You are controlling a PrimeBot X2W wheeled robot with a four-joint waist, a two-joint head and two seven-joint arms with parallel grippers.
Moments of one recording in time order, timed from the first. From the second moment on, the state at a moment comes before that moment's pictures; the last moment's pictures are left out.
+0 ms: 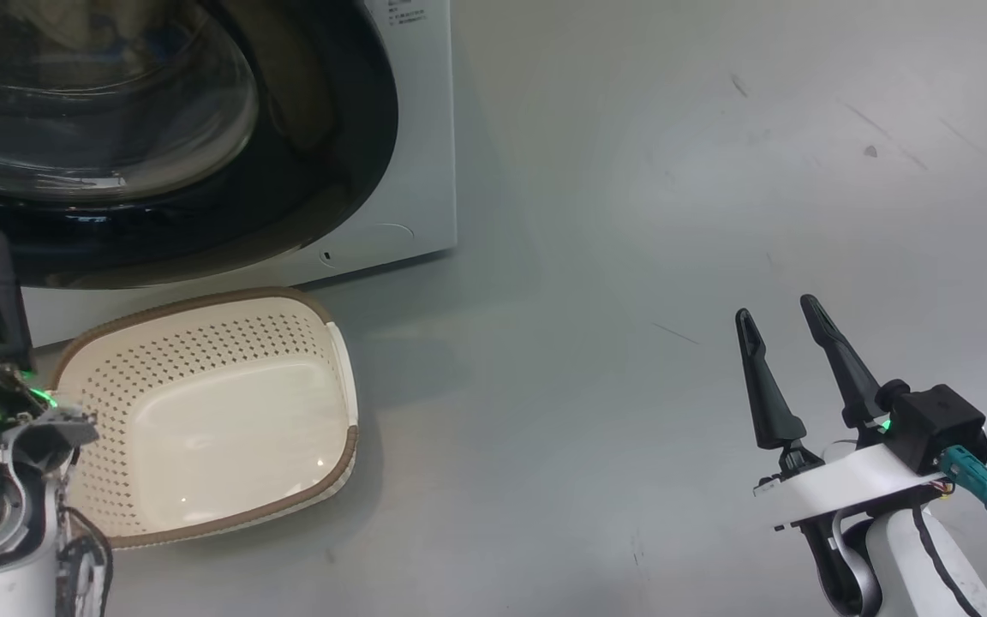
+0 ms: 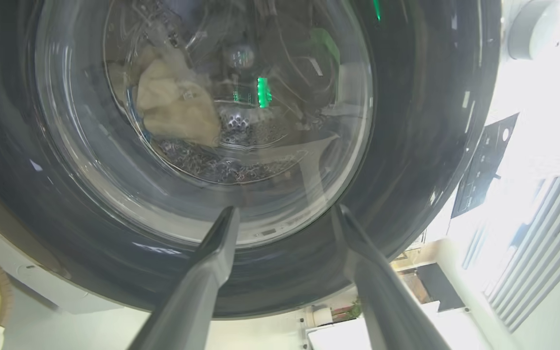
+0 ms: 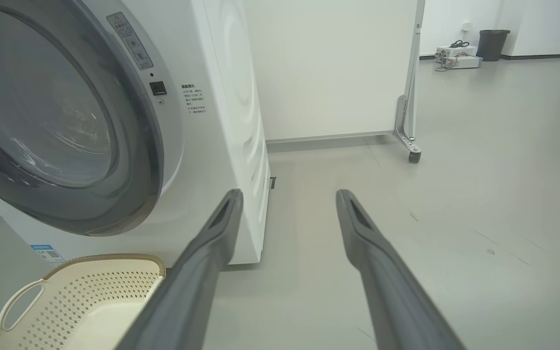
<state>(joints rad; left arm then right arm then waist) -0.34 0.09 0.19 0.11 -1.63 -0.12 0.08 -0.10 -0.10 0.19 0.10 0.32 0.11 -0.25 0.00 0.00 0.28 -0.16</state>
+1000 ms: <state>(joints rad) 0.10 0.30 -0.16 0.03 -0.55 -0.03 -0.23 0.04 -0.11 0.17 0.13 0.30 0.11 -0.25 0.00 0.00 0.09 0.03</state>
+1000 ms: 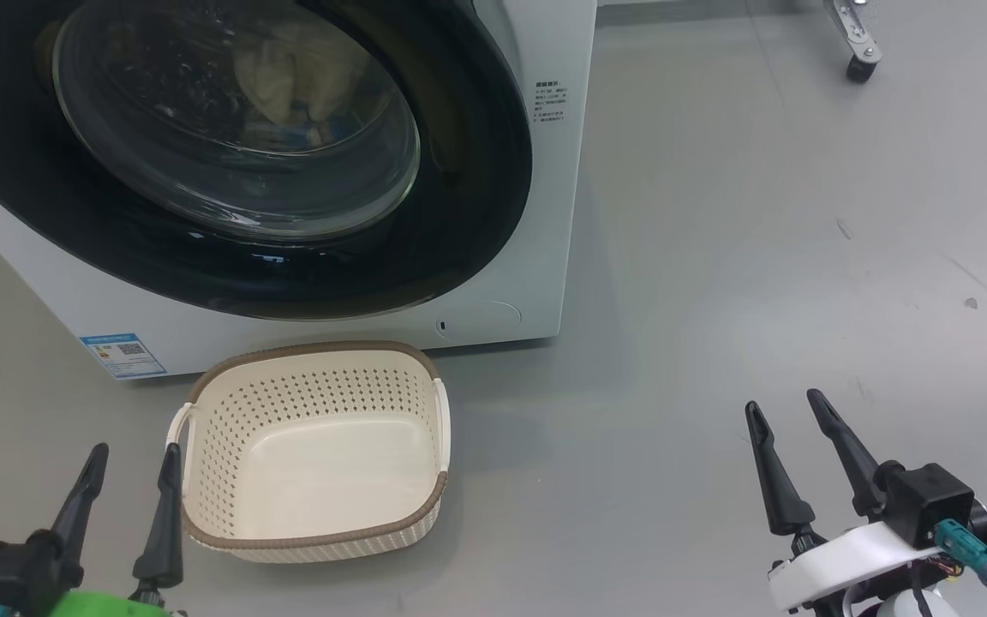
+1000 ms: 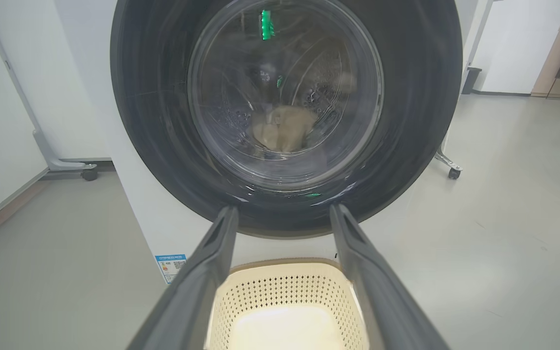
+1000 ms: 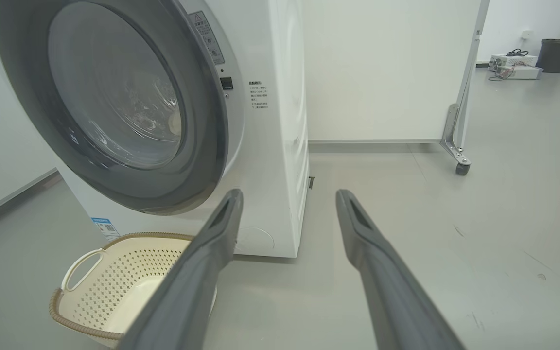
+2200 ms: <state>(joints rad) 0.19 0.21 -0.16 -0.01 -0.46 0.07 -0.25 0.11 -0.10 0.19 0.13 0.30 0.11 -0.25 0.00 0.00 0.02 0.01</state>
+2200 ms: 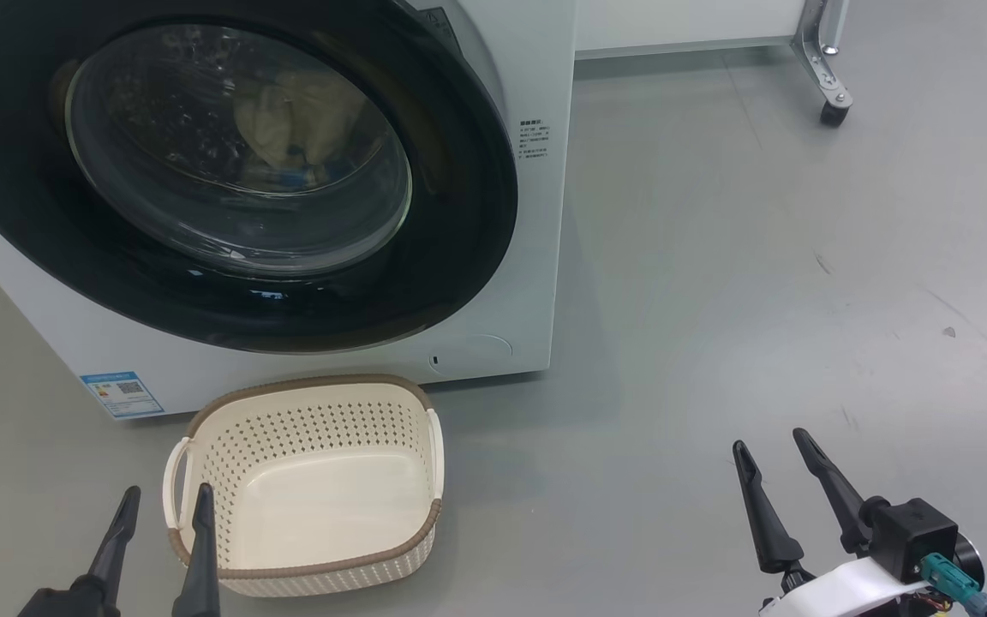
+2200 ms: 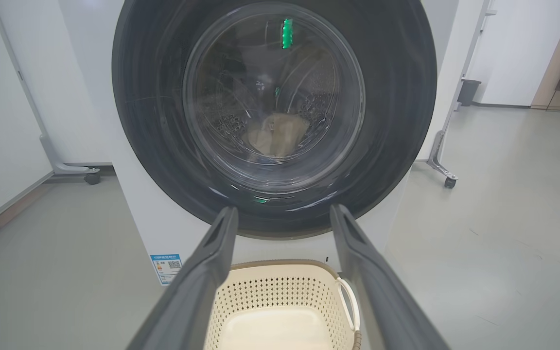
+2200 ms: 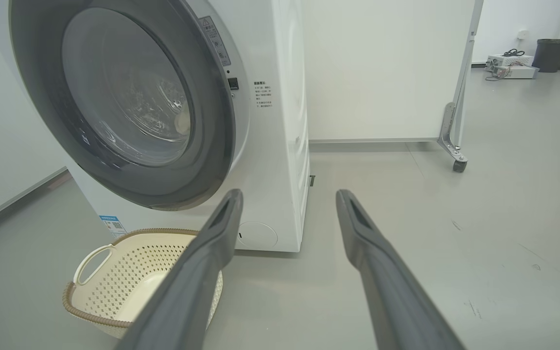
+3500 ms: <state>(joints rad) 0.15 0.14 -0.21 -0.06 -0.40 0.05 -0.25 0.03 -0.20 0.15 0.11 0.28 0.10 -0.20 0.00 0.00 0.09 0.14</state>
